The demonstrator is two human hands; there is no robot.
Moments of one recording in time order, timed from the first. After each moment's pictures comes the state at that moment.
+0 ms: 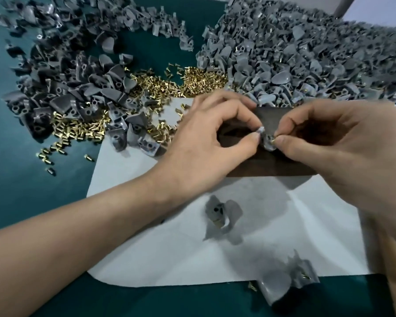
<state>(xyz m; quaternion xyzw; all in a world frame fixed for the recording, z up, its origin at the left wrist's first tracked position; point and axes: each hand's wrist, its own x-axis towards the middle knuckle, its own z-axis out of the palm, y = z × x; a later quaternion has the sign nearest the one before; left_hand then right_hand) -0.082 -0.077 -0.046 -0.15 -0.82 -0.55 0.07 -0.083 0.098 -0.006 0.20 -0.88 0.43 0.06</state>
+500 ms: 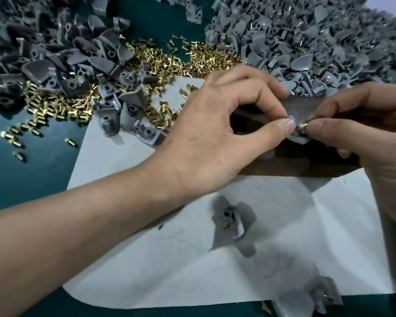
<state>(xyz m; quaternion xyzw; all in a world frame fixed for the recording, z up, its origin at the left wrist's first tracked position) -0.086 -0.082 -0.047 -0.18 -0.80 -0.57 0.09 -0.096 0.104 -0.019 0.17 -0.84 0.52 0.04</state>
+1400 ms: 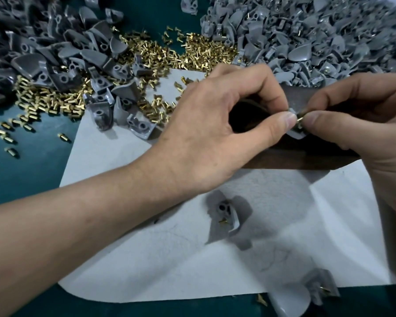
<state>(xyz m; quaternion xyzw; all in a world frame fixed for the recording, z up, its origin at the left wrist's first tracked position) -0.083 -0.080 -0.045 -0.20 -0.80 -0.55 0.09 -0.095 0.104 -0.018 0.17 -0.85 0.50 0.01</state>
